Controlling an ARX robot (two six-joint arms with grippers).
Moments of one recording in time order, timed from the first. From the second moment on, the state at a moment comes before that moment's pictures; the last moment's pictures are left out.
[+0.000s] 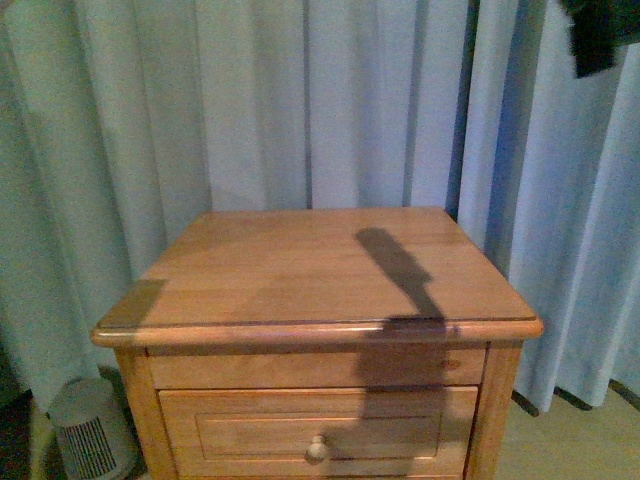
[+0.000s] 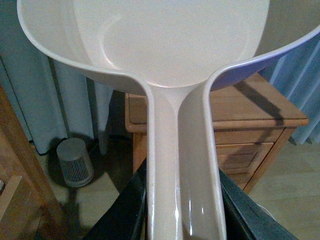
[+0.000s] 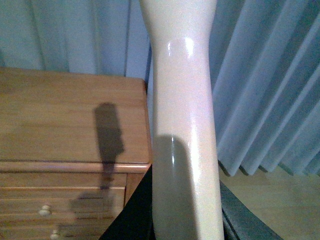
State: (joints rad) left arm 0.37 0.35 0.46 -0.26 0.60 0.03; right arm 0.78 0.79 0.61 0.08 0.83 -0.04
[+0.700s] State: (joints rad) left arm 0.37 0.35 0.46 -0.26 0.60 0.03; right arm 0.76 0.69 0.48 0.04 0.85 0.01
